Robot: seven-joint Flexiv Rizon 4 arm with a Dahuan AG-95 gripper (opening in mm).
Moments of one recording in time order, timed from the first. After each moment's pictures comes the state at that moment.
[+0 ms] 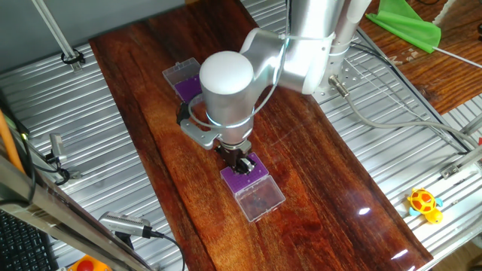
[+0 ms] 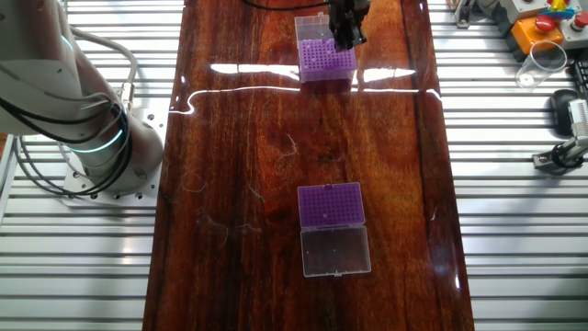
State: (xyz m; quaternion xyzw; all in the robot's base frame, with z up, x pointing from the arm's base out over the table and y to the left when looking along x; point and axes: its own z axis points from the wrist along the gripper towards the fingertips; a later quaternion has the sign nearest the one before) arm 0.454 0.226 0.085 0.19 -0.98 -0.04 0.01
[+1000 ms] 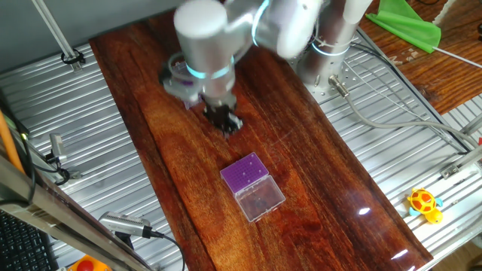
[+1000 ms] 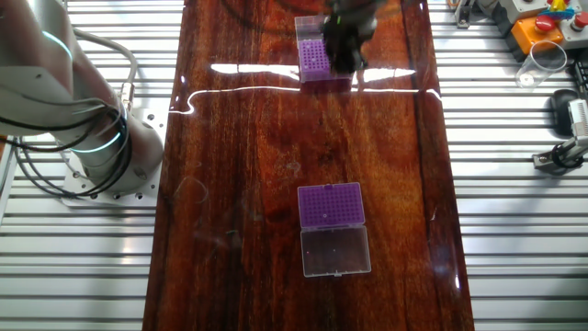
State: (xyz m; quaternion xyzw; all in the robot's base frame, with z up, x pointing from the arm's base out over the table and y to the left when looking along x) arm 0.432 0.102 0.113 0.27 -0.96 -0.05 0.02
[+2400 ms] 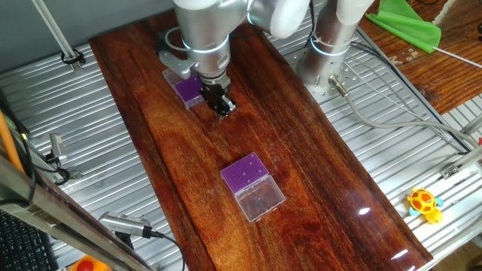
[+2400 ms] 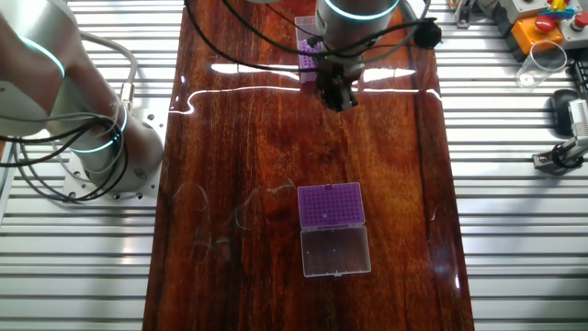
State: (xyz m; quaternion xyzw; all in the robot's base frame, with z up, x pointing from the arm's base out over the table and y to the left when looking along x) arm 0.425 0.060 0.115 0.18 -0.98 -0.04 0.02
